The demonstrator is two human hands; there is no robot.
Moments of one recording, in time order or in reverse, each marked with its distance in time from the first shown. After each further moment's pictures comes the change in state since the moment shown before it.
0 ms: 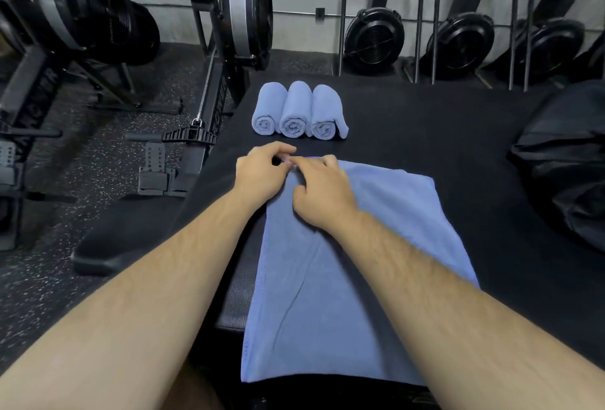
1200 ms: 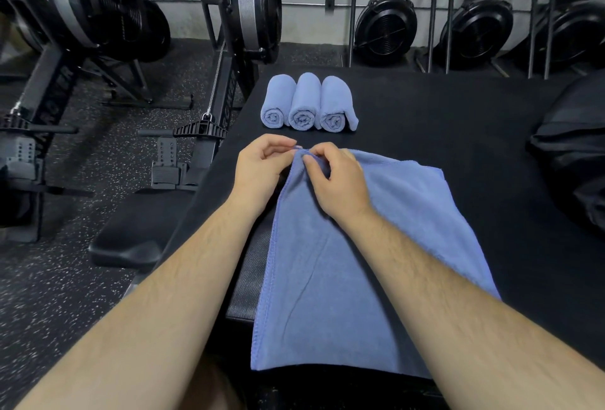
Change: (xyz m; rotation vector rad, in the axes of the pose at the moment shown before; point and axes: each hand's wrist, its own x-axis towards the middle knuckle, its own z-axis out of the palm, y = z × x) left_hand -0.042 0.015 -0.014 -0.761 0.099 -0.080; right_hand 0.000 0.018 0.014 0.363 0.348 -0.043
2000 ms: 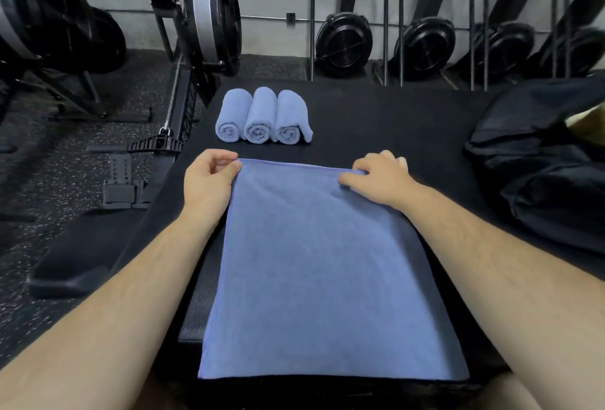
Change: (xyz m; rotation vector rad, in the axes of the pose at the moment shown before) left_hand 0.012 -0.011 0.003 0.190 0.197 0.031; right_hand 0.029 0.059 -0.143 -0.546 -0.393 0.329
